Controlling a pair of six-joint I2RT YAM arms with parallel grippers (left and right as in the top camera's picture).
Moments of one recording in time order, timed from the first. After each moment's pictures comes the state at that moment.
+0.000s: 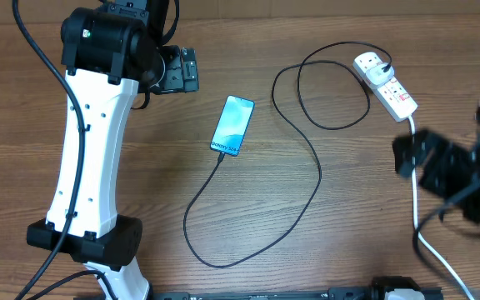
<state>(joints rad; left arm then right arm) -0.27 1.91 2.41 -1.68 -0.12 -0.37 -0.01 1.05 1.76 -1.61 -0.09 0.46</state>
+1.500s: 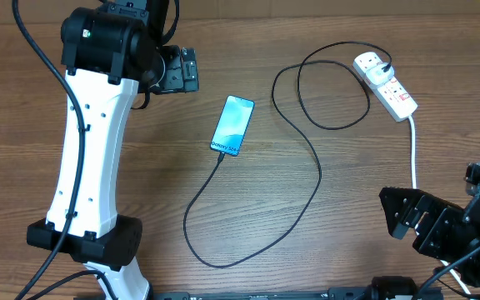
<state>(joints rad) -0.27 1.91 2.41 -1.68 -0.12 -0.37 -0.01 0.86 1.63 -1.64 -0.22 0.41</state>
